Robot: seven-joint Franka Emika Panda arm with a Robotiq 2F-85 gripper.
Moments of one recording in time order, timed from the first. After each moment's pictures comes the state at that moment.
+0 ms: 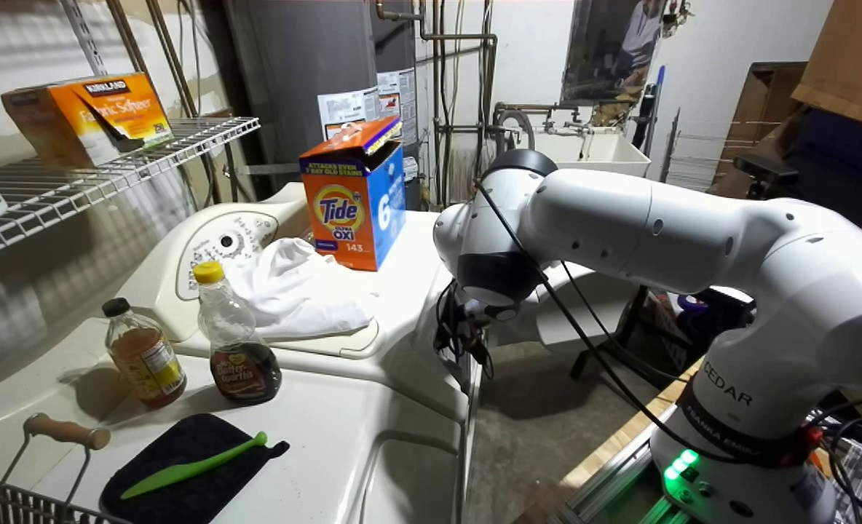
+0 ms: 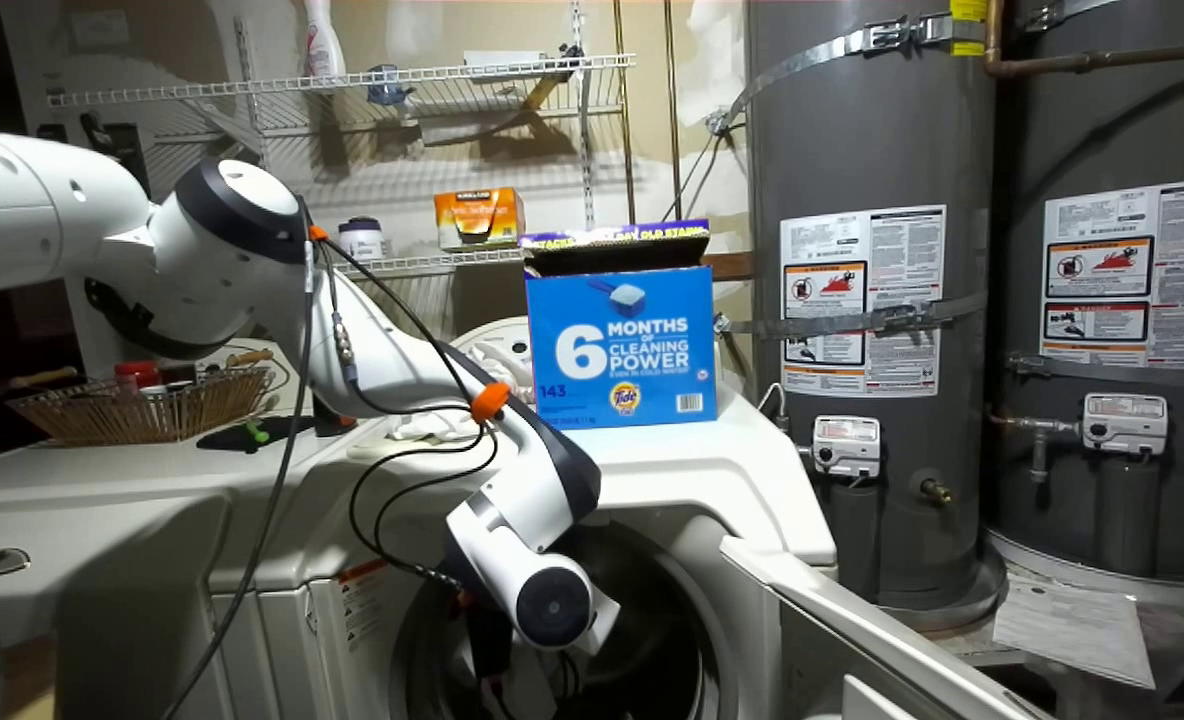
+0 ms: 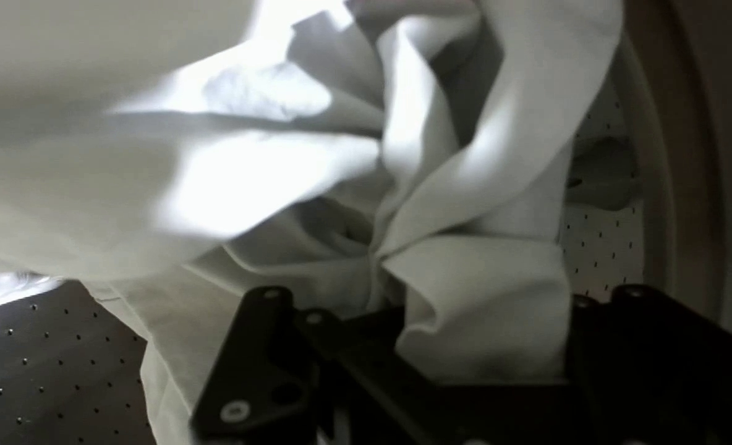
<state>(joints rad) -2.46 -1.38 2.43 -1.85 2.51 1.65 -1.07</state>
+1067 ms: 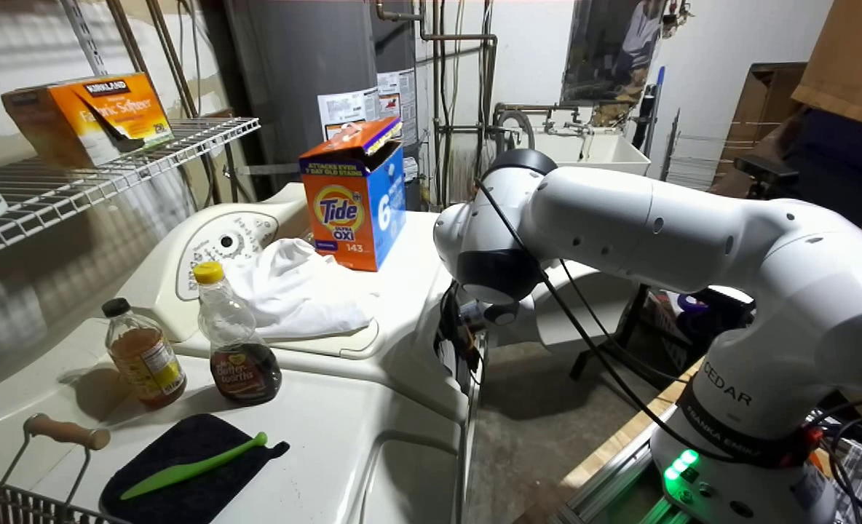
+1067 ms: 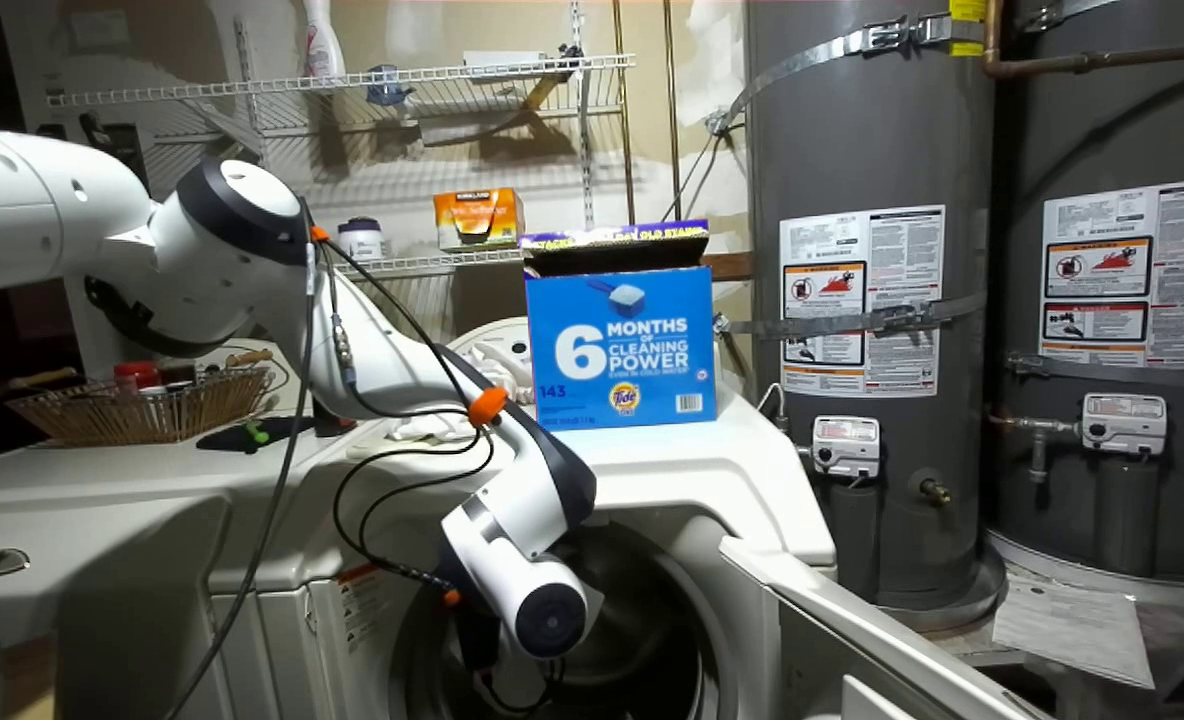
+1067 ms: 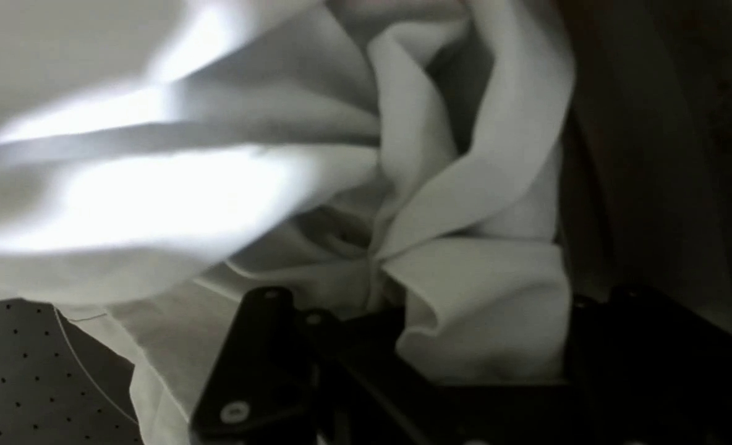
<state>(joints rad) -2.46 -1.37 2.46 -1.86 2.51 1.51 -1.15</state>
